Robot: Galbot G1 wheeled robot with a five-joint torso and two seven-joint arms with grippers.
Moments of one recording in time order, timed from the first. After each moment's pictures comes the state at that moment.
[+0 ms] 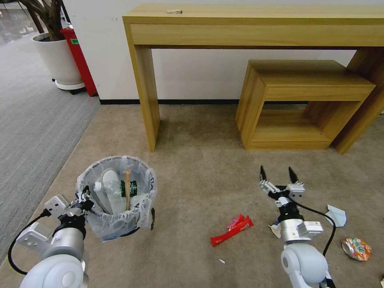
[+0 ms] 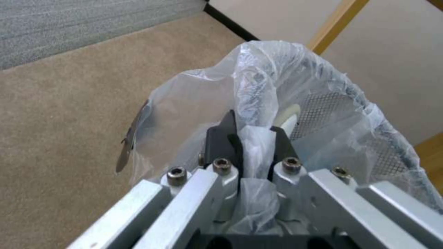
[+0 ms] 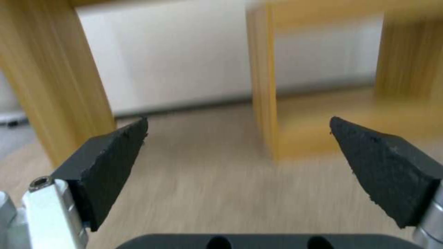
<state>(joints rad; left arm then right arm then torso) 1.58 -1.53 -0.81 -2.34 -0.74 0.42 -0.36 -1.46 1.34 0.52 1.92 0.38 0.06 0.10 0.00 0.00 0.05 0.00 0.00</state>
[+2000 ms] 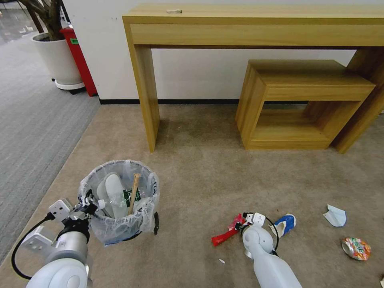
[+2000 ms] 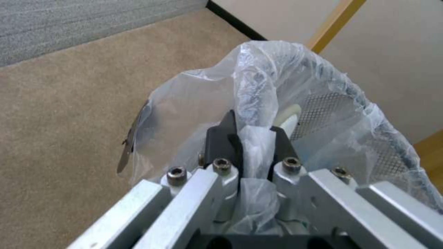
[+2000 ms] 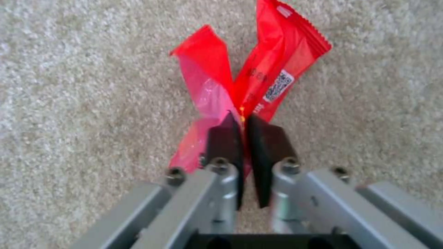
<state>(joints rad) 1.60 -1.55 -0.79 -2.34 -0.71 0.41 -0.36 -1.12 1.42 0.36 1.38 0.73 -0.53 0.51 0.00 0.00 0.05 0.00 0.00</state>
